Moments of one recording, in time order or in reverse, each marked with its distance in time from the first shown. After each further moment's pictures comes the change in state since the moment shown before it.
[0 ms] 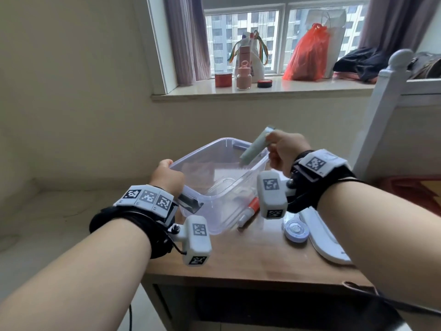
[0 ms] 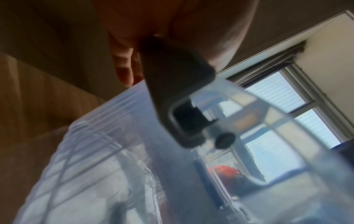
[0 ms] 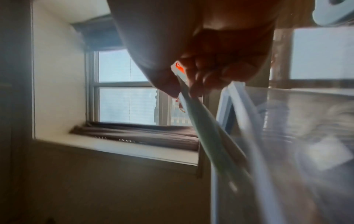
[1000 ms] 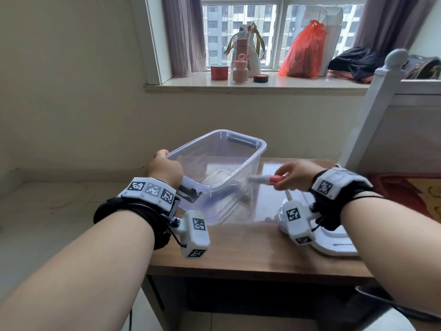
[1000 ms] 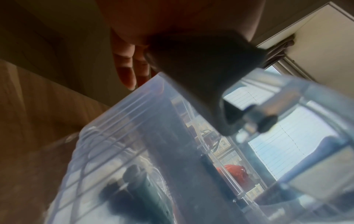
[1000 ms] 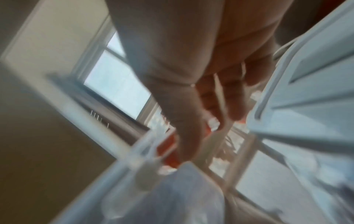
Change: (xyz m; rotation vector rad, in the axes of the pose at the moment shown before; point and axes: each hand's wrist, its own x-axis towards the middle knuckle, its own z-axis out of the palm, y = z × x) left_hand 0.009 -0.006 0.007 0.039 0.066 0.040; right_hand -0.004 0.041 -0.051 -1.001 -0.293 -0.094
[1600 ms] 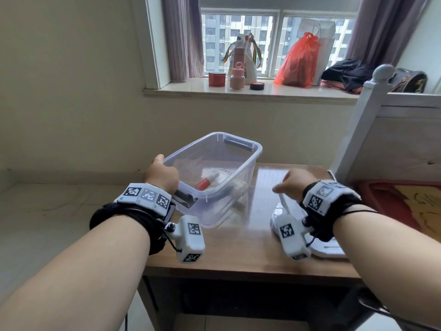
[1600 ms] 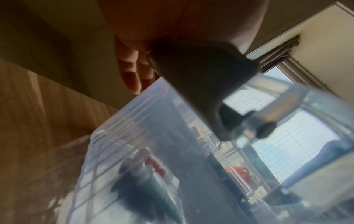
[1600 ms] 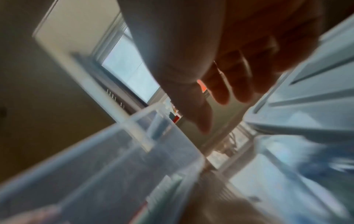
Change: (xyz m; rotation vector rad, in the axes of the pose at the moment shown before) left_hand -0.006 -0.006 -0.003 -0.070 -0.028 0.000; right_hand -0.008 0.001 0.005 -0.138 0.125 0.172
